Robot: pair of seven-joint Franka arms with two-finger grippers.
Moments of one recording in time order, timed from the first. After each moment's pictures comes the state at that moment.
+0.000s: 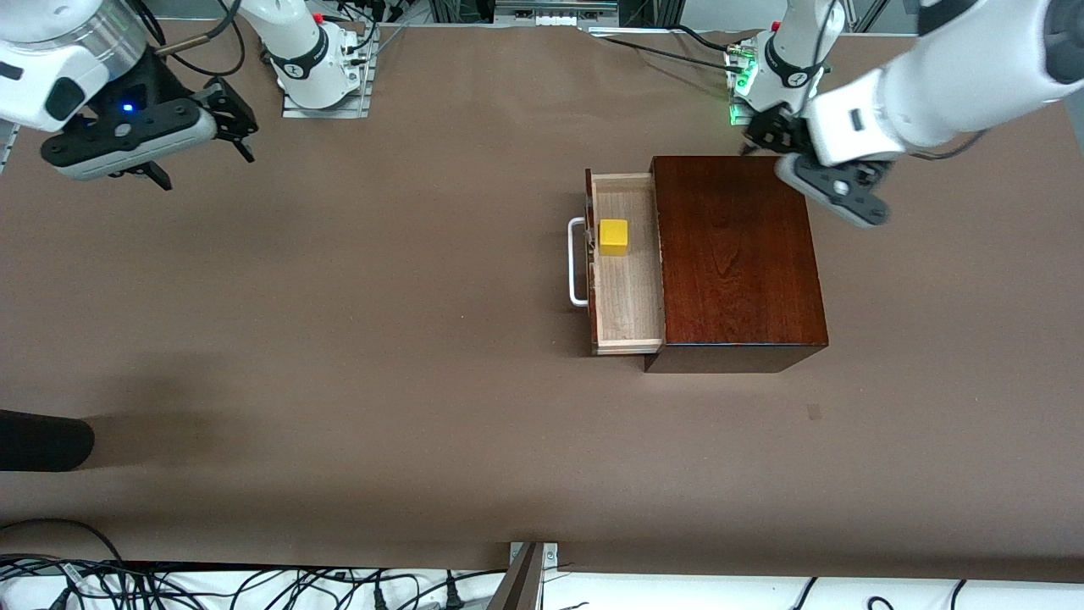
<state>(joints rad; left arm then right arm) -0.04 0.05 -0.29 -1.63 -0.32 1.42 0.15 0.32 0.00 -0.06 -1.48 -0.04 1.50 -0.14</state>
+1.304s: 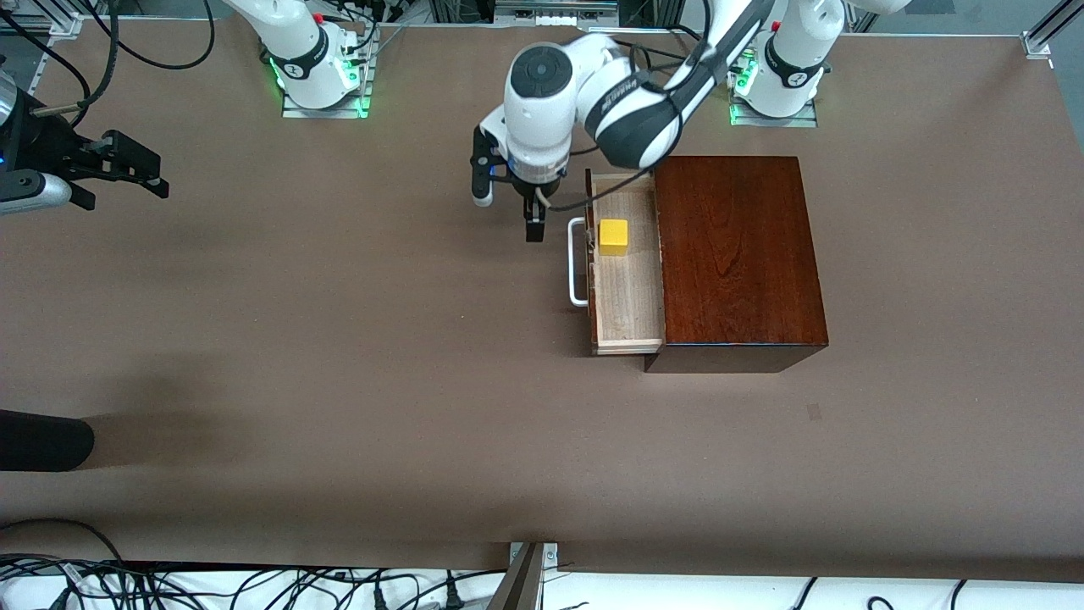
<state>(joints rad) -0.62 0.51 -0.29 -1.63 0.10 2.14 0.66 0.15 -0.01 -0.12 -1.60 0.04 1.56 -0.14</state>
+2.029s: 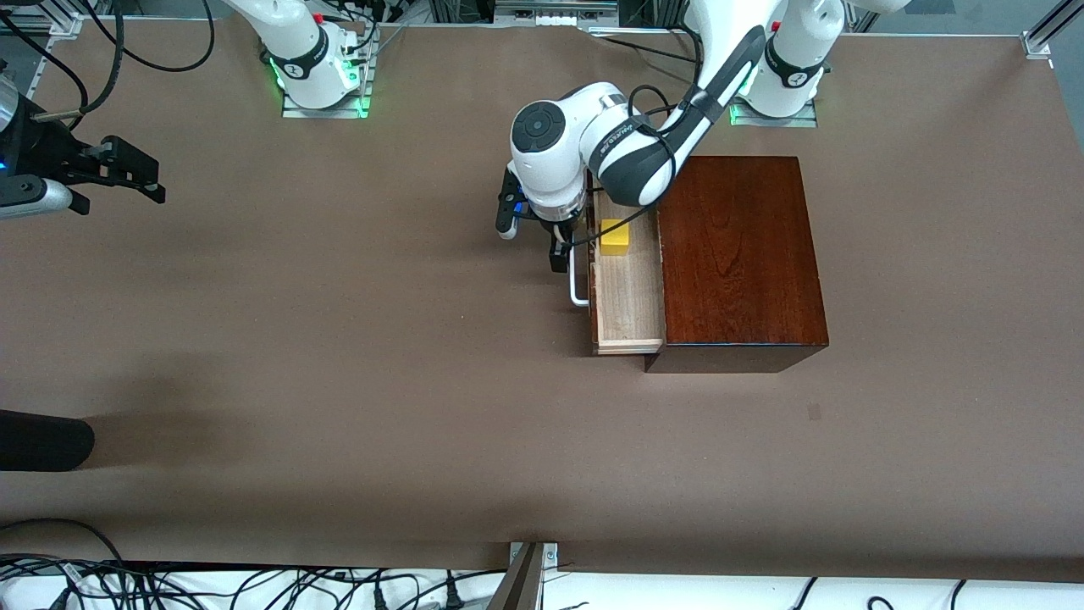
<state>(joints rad) -0.60 0.57 -0.28 -1.63 0.25 2.04 0.71 0.15 0.00 -0.12 -1.59 0.02 1.57 -0.14</state>
